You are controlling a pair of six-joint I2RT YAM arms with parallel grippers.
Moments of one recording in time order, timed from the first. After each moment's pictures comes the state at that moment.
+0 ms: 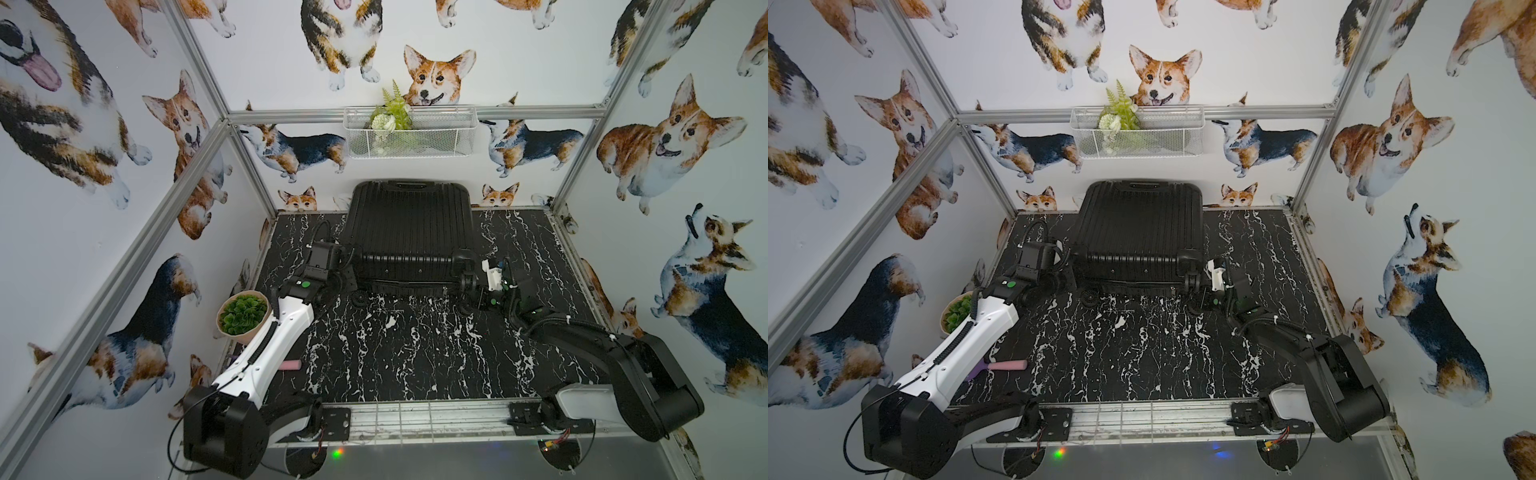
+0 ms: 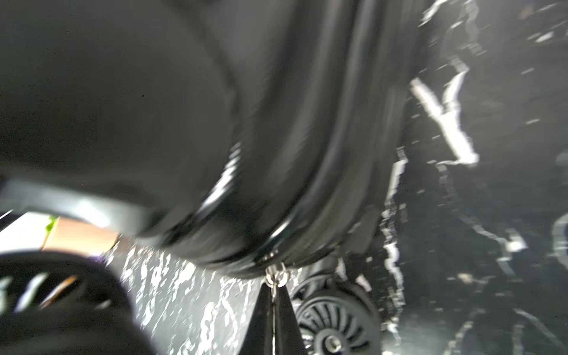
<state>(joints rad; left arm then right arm) -0.30 1.20 0.98 -0.60 0.00 -0.48 0.41 1.31 0.50 0.23 -0.39 0.57</state>
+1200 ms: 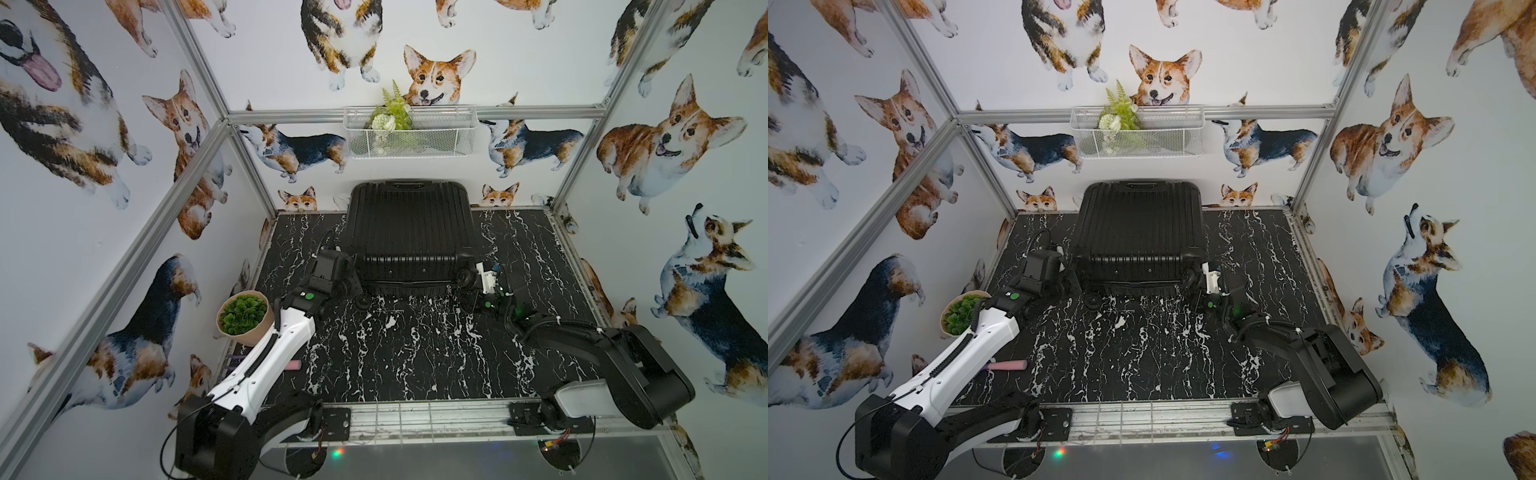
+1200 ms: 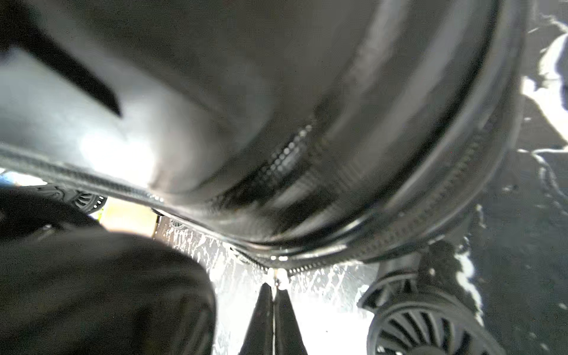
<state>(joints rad) -0.38 1.13 0.89 -0.53 -0.05 -0.61 0.48 1.36 0.43 0.46 -0.38 0.67</state>
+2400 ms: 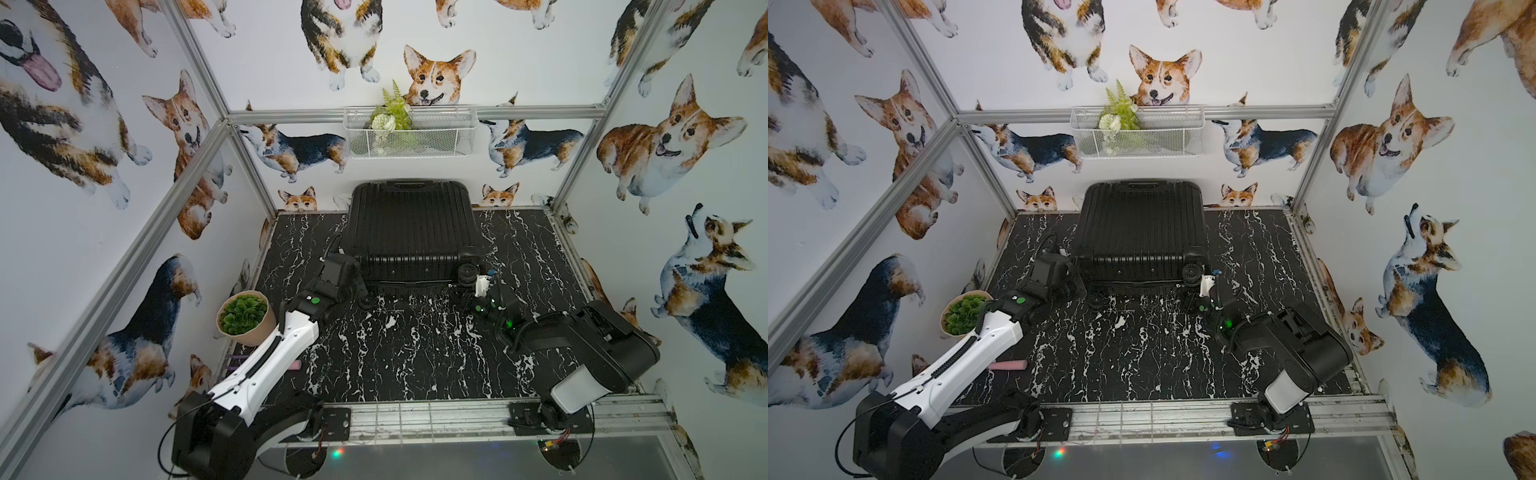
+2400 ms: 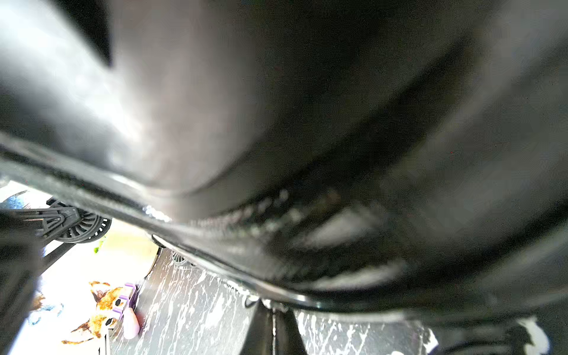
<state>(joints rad) -0.45 1.13 0.86 -0.47 -0.13 -0.67 0.56 1.59 0.38 0.91 -0.25 0.75</state>
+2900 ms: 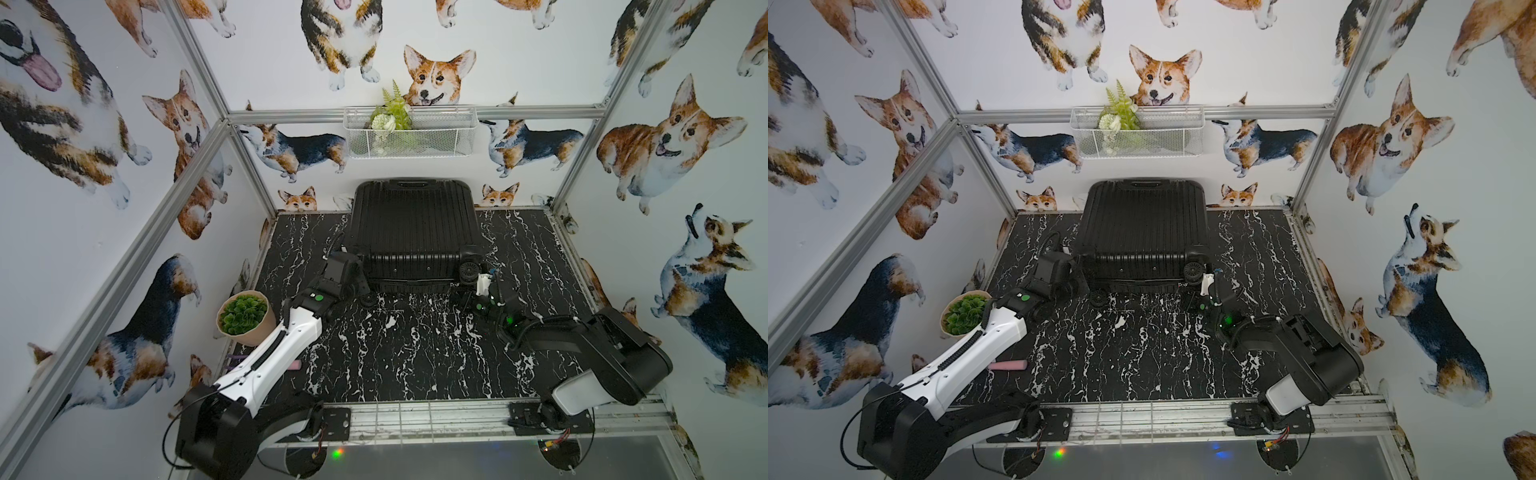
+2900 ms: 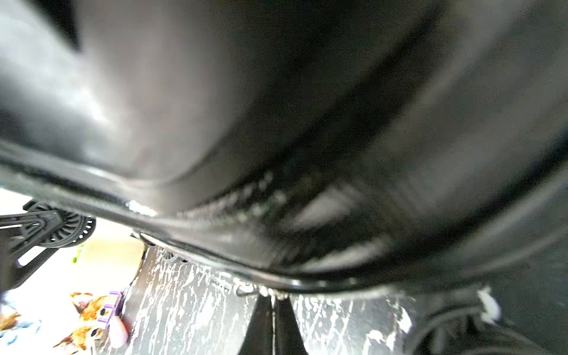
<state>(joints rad) -0.46 1.17 0.86 -0.42 -0.13 -0.67 0.56 1.49 0.40 0.70 -0.18 0.74</state>
